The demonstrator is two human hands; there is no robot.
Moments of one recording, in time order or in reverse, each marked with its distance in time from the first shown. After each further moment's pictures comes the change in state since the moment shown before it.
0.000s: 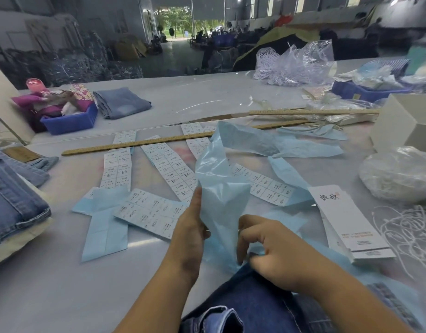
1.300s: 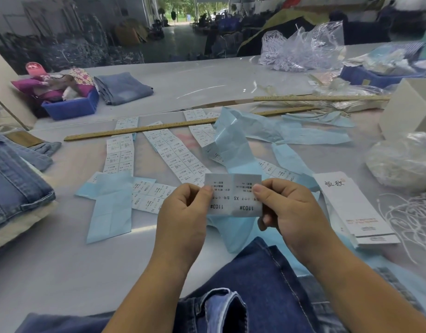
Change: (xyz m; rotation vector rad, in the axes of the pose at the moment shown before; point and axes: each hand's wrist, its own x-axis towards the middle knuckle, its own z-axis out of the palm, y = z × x) left_hand -0.010 0.004 -0.014 0.390 0.260 0.180; right_hand 0.013 -0.001 0.002 0.719 0.476 0.226
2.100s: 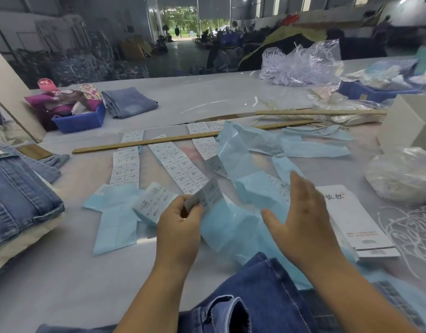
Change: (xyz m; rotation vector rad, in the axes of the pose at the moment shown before) left_hand 0.016 -0.019 -0.007 -0.015 0.059 0.010; right_hand -0.002 0.005 -0.013 -1.078 0.309 -0.211
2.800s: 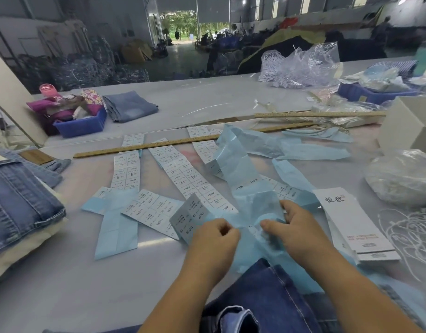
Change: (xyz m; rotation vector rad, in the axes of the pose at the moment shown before) left_hand -0.016 -0.003 0.029 0.367 -0.327 -0.091; right_hand 0.008 0.015 0.014 0.700 -0.288 0.353
